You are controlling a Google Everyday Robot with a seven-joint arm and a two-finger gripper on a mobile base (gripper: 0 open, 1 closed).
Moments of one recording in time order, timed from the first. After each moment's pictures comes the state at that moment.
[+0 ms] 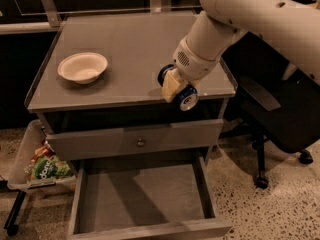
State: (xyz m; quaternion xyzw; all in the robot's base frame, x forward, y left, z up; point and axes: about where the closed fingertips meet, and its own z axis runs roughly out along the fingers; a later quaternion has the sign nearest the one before) arm 0.559 -0.051 0.868 -0.30 0.93 0.16 0.14
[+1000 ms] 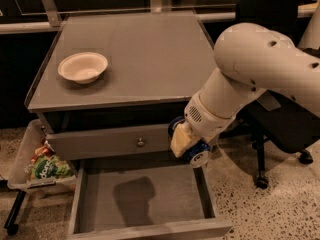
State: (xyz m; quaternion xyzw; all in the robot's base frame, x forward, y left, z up) arm 0.435 -0.071 0.805 -0.23 0.95 0.18 0.05
